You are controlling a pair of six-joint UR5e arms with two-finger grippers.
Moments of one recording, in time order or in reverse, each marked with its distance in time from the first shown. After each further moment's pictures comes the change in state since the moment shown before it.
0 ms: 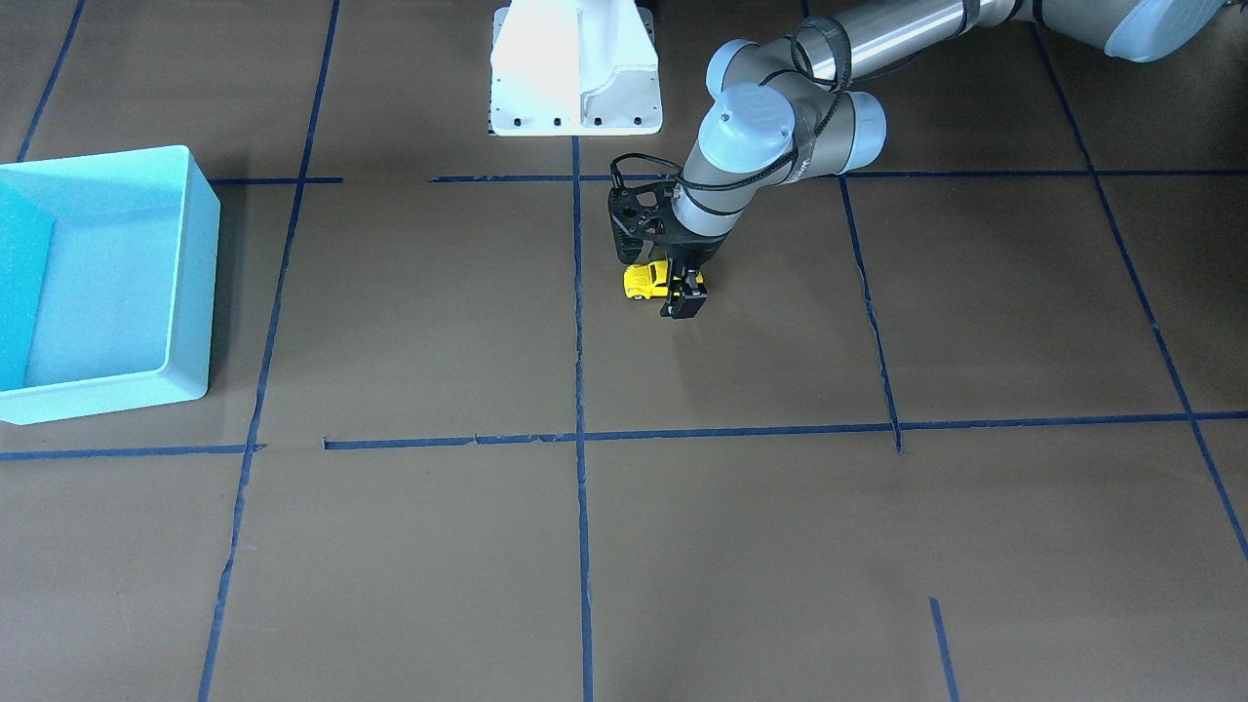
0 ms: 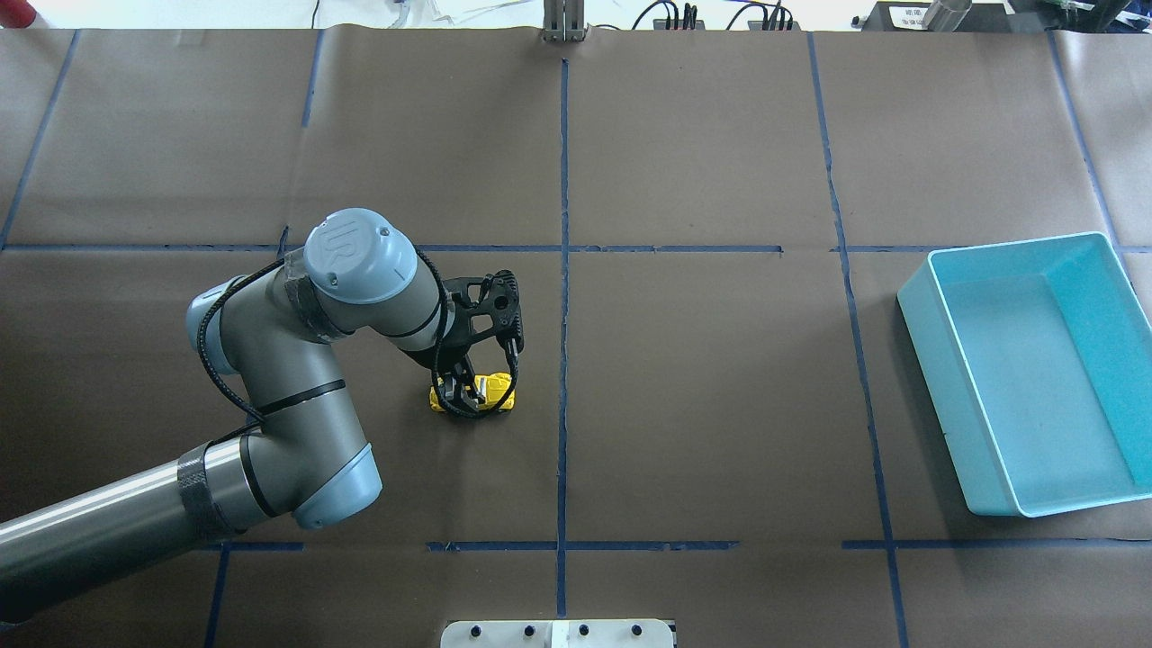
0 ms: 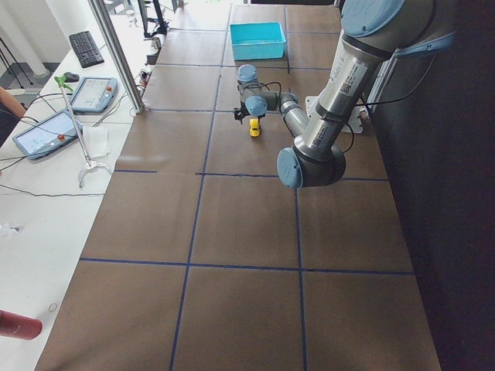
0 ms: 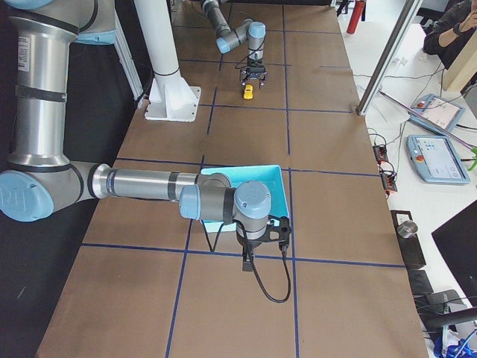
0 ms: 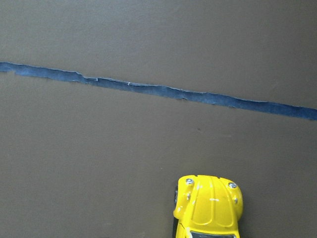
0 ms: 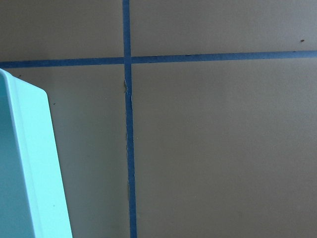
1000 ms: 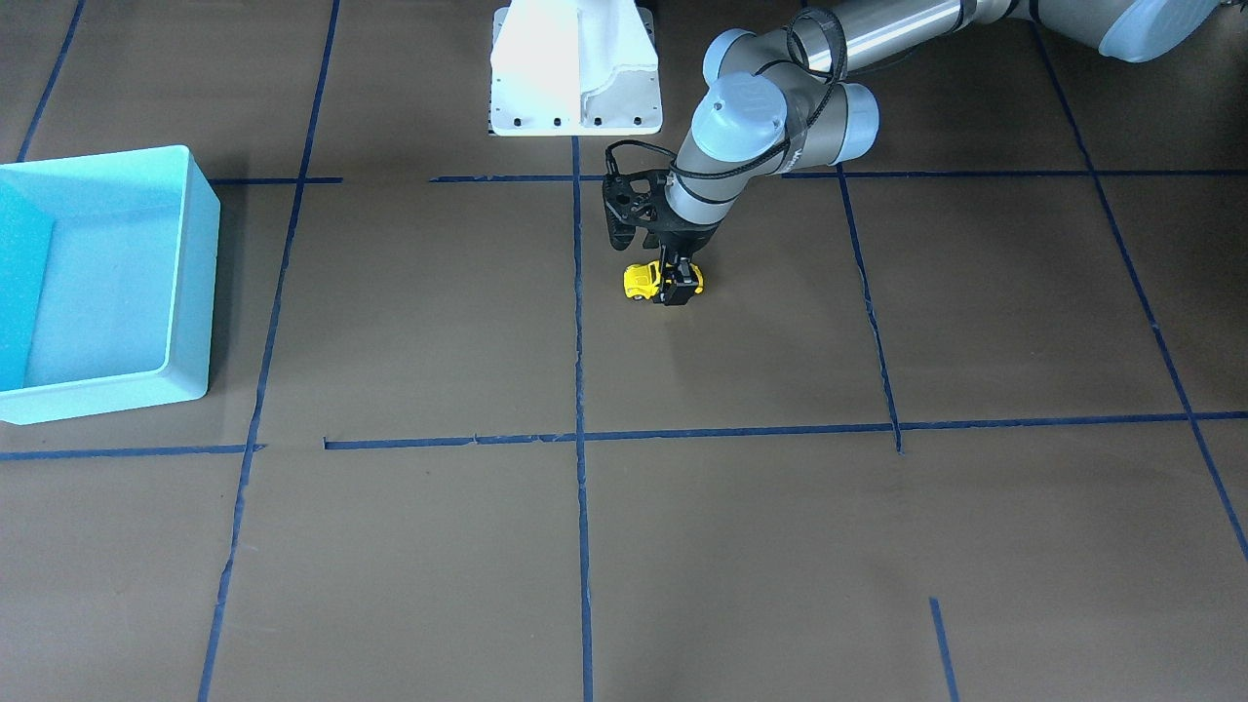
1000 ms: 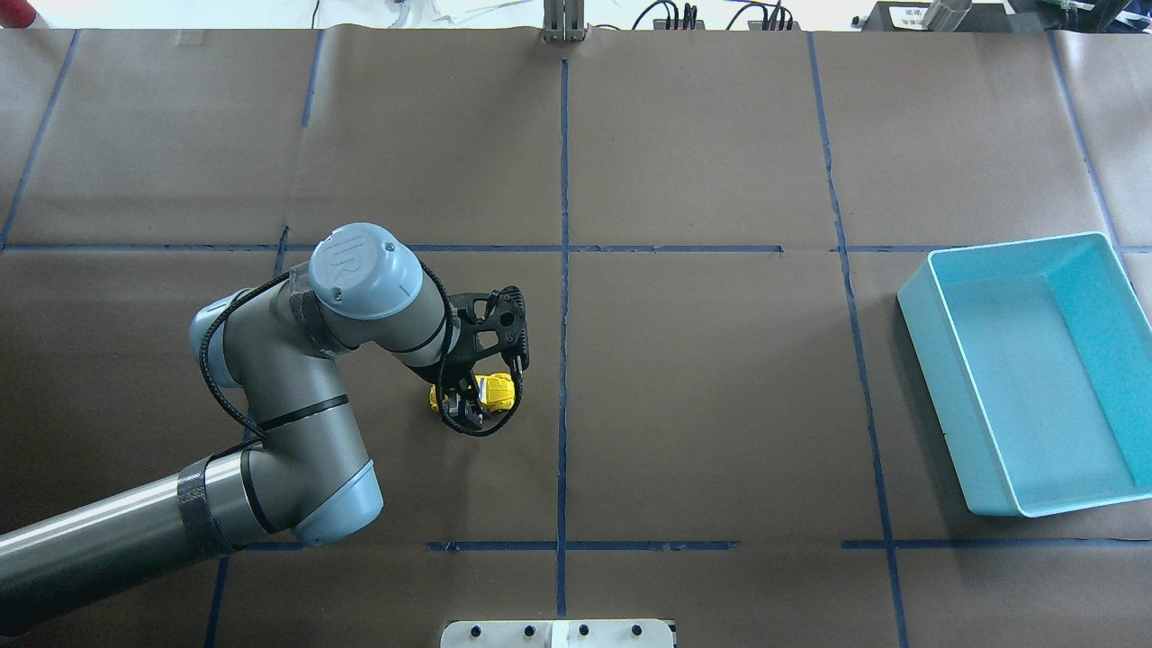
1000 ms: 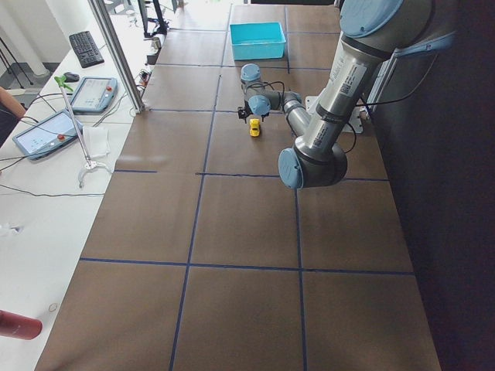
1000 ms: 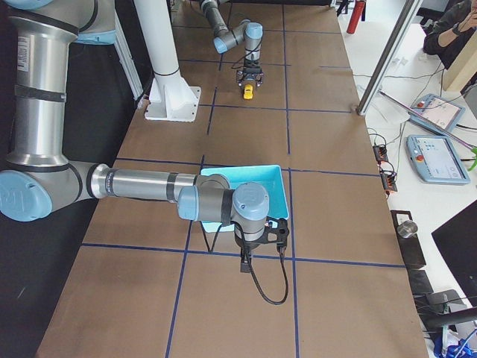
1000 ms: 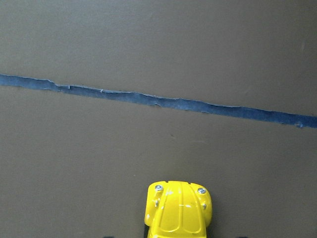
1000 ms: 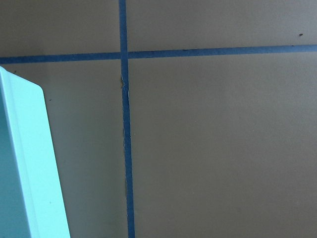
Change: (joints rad) left arm 0.025 0.004 -0.014 0.010 -0.001 0.005; right arm -0.001 -0.007 0.000 0.000 -0.002 0.000
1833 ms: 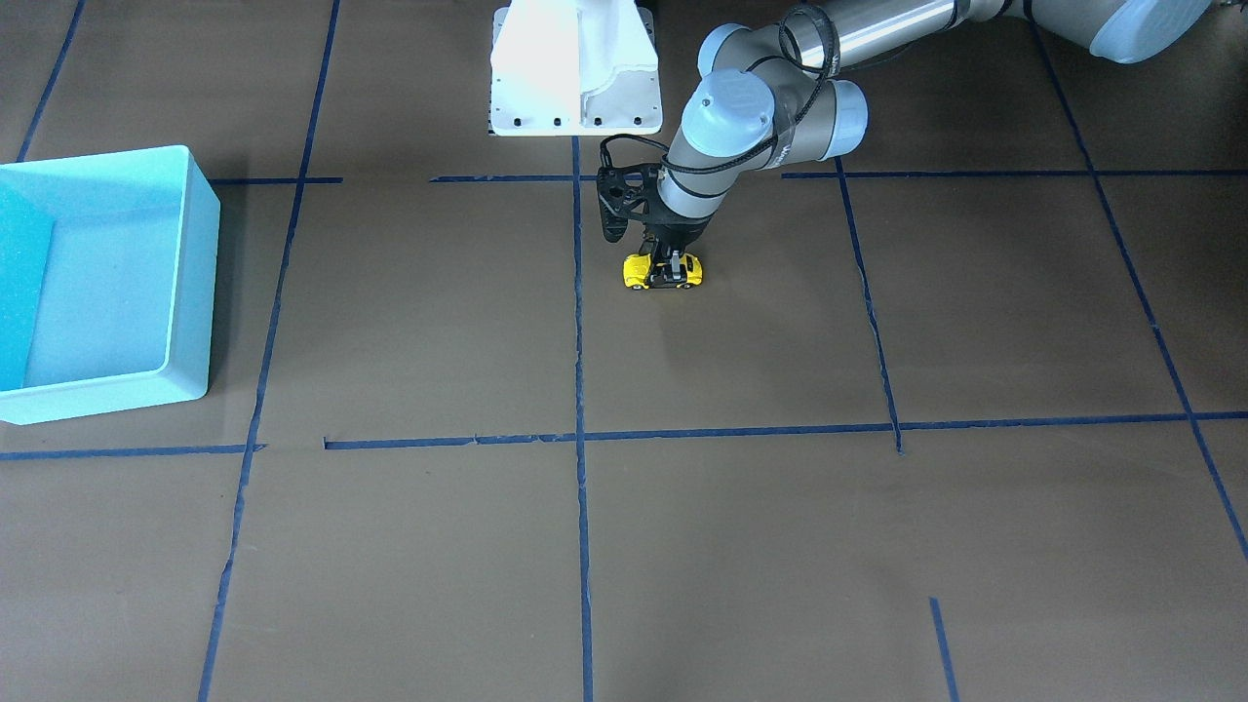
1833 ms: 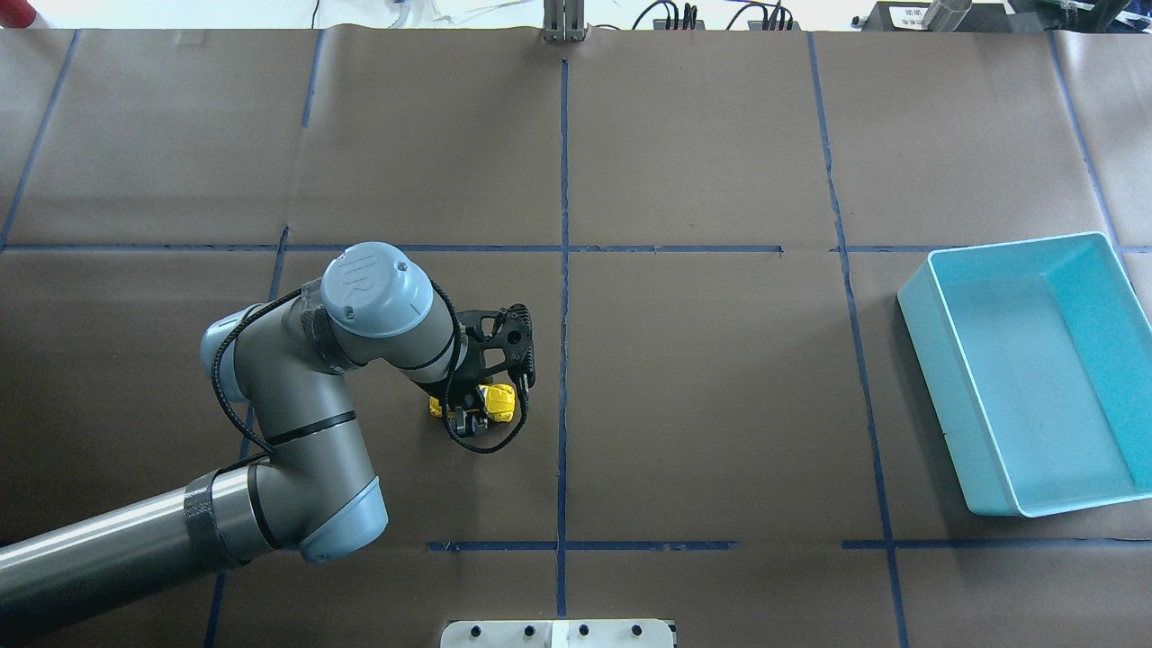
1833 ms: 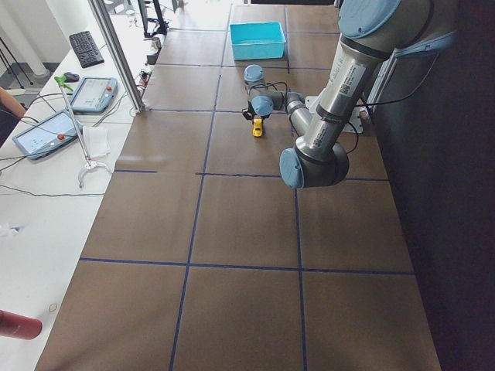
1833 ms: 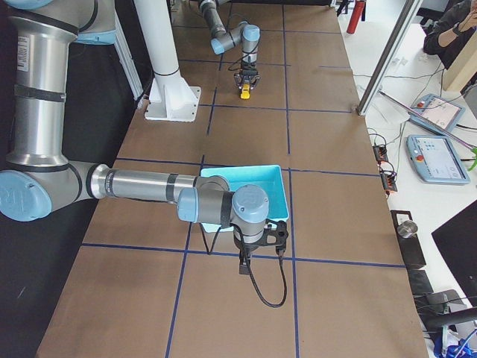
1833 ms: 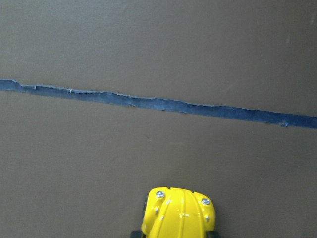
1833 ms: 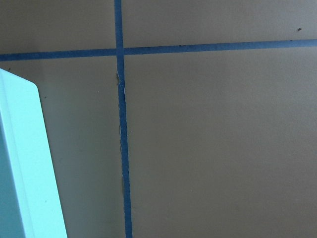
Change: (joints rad) left arm 0.024 0.003 -0.009 0.004 0.007 0.001; right arm 0.000 -0.001 -0.011 0.000 0.000 -0.001
